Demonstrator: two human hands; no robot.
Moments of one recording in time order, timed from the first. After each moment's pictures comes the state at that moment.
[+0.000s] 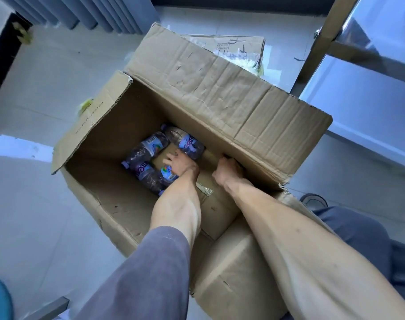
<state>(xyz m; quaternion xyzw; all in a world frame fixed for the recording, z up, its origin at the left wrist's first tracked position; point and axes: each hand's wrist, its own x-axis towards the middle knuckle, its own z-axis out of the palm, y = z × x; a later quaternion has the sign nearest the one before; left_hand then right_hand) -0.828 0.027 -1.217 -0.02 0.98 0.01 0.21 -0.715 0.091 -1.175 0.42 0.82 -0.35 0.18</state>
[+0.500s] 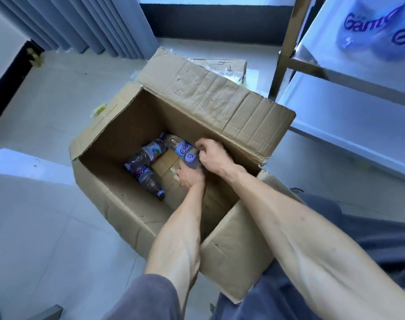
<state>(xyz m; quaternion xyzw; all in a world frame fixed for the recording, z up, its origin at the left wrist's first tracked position) -0.745 0.001 -1.163 -0.08 0.92 0.32 0.20 -0.704 0.090 -1.085 0.32 0.81 -0.50 0.02</state>
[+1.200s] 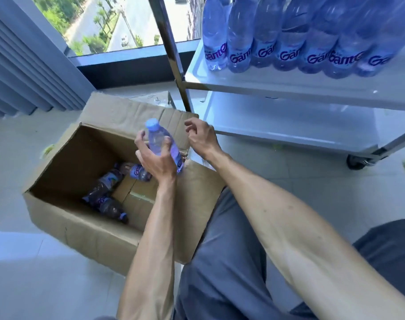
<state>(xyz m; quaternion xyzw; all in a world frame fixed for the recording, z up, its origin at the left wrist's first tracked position) -0.601 0.043 -0.992 0.18 0.77 0.61 0.00 -0.534 0.143 -0.982 0.42 0.72 -0.50 -0.24</state>
